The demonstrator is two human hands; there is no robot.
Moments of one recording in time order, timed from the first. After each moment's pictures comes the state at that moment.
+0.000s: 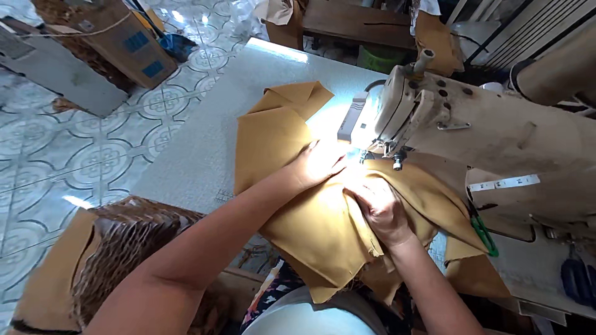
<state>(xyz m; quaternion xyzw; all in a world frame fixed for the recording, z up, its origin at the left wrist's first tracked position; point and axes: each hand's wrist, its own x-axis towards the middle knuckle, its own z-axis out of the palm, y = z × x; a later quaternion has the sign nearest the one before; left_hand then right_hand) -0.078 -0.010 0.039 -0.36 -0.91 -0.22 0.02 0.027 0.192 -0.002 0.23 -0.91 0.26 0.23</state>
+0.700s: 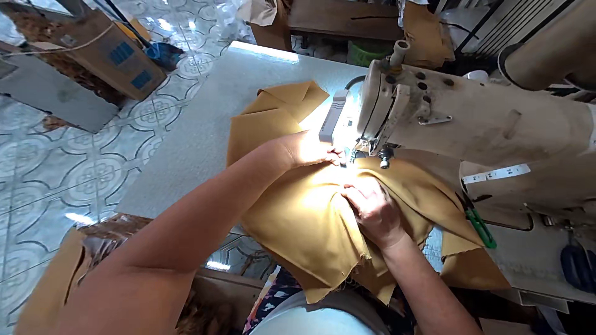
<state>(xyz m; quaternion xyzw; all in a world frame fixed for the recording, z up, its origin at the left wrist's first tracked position) -0.127 -0.007 0.068 -0.41 -0.85 -0.27 -0.21 0.030 0.189 -0.002 0.23 -0.92 0.18 0.26</state>
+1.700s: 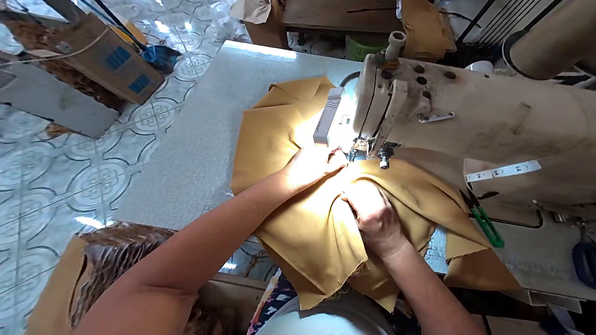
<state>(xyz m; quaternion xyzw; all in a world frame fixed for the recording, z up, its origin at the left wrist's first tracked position) -0.088 0.006 0.031 -0.30 -0.90 -0.32 -0.03 0.042 0.180 -0.002 0.18 -0.93 0.22 0.24</state>
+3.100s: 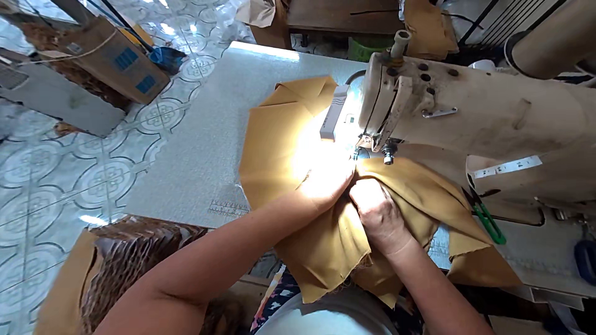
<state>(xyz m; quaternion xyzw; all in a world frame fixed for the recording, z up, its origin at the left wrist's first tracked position) -0.037 0.031 0.048 -0.35 -0.93 -0.12 0.04 0.043 0.177 0.009 0.19 -0.94 0.19 0.21</state>
